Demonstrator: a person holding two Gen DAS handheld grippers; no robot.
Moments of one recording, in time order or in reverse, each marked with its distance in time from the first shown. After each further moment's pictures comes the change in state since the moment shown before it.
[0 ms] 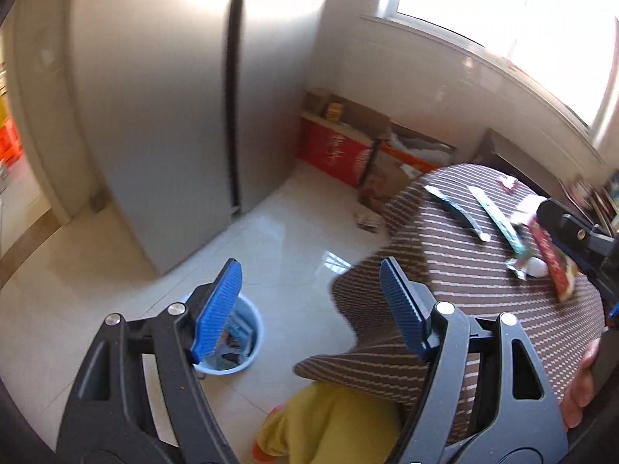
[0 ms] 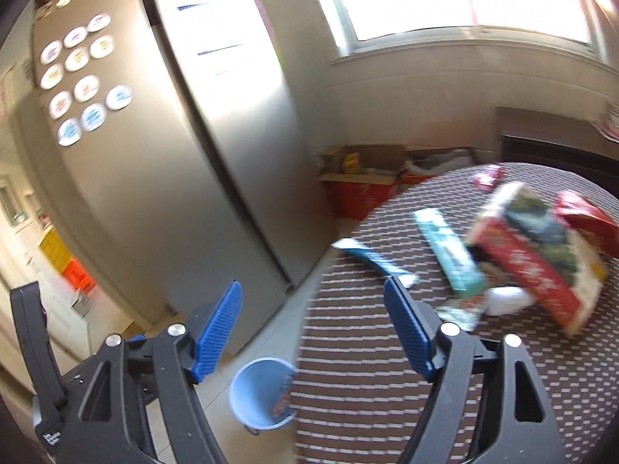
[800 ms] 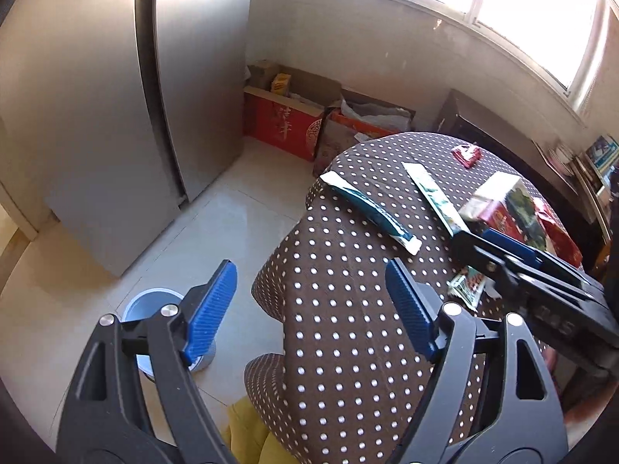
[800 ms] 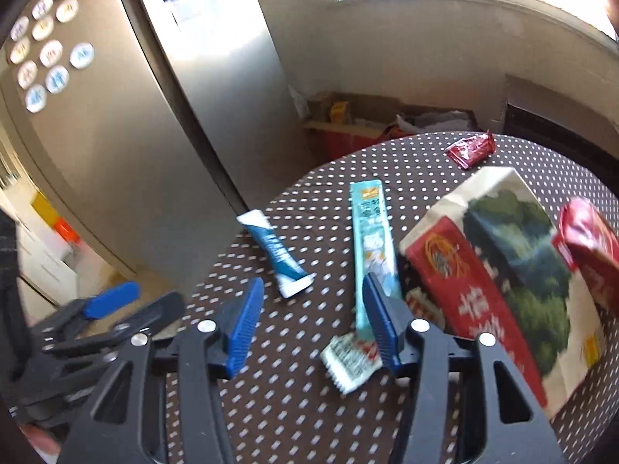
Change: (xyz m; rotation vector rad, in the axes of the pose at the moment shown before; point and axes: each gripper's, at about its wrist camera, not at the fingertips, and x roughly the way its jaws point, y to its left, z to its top) left arm 0.070 -0.111 0.026 0.072 0.122 -0.083; right arm 0.080 -0.088 0.029 -0.096 0.245 -0.012
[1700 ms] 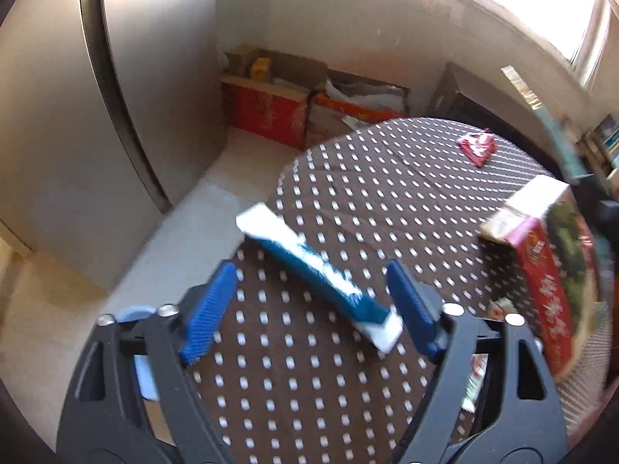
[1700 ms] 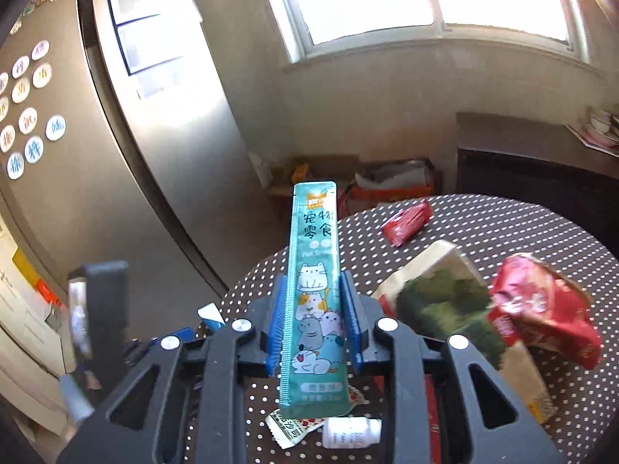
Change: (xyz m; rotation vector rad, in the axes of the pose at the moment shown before) left arm 0.091 -0.068 0.044 0.095 0.063 0.044; right arm -0.033 -0.045 0.025 0.117 -0.263 -0.082
